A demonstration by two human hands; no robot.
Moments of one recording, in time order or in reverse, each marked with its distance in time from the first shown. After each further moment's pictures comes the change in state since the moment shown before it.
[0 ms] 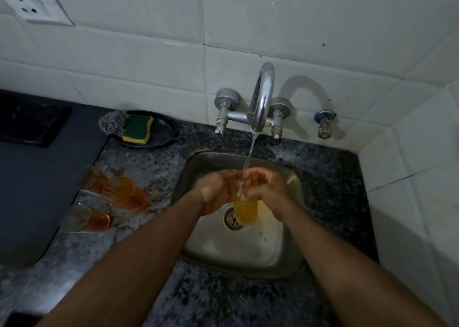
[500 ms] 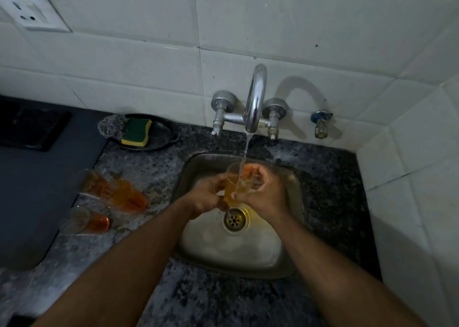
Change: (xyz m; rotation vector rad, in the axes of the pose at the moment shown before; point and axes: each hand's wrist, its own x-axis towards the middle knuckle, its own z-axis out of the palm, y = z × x) left_hand 0.003 -0.014 -0.031 0.552 -0.040 0.153; right_hand -0.012 0.008 0.014 -0.114 0.181 -0.219
